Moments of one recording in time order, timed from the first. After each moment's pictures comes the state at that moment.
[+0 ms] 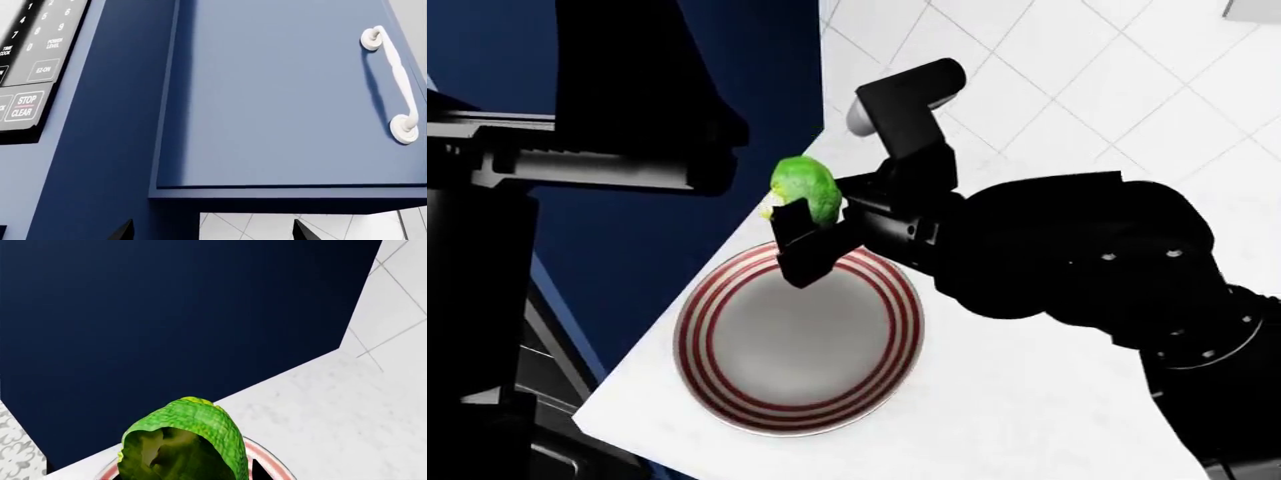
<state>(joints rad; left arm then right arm) -1.40 -0.79 0.76 1.03 -1.25 -0.41 -1.37 1.31 0.40 -0.81 -0.07 1.49 0.92 0.48</state>
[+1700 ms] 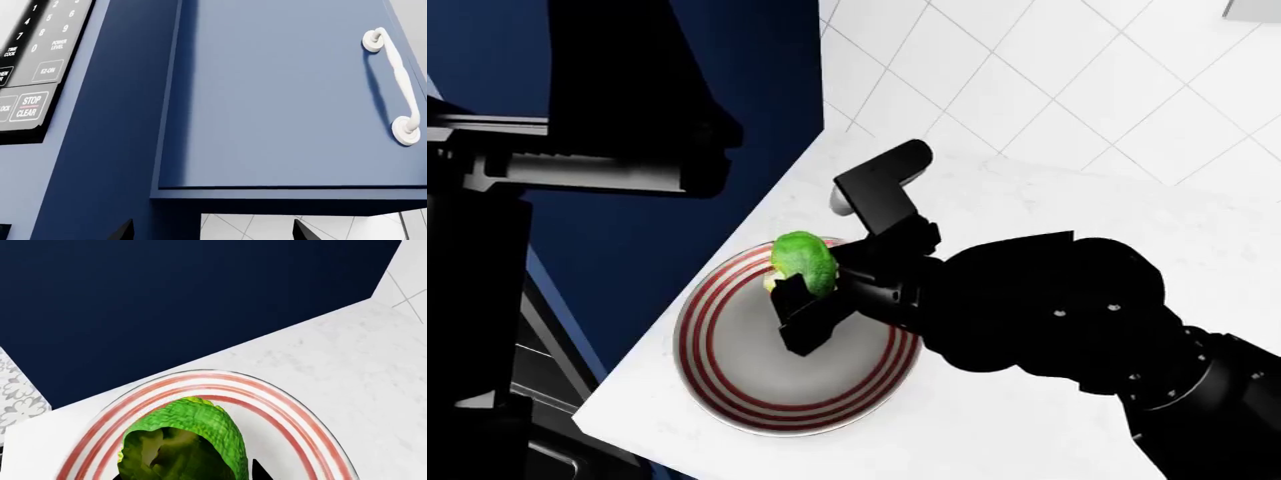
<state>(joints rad) -1.43 -0.82 0.82 1.03 -1.23 -0.35 -1.39 1.21 0.41 -0.91 -0.09 1.43 0.92 0.44</state>
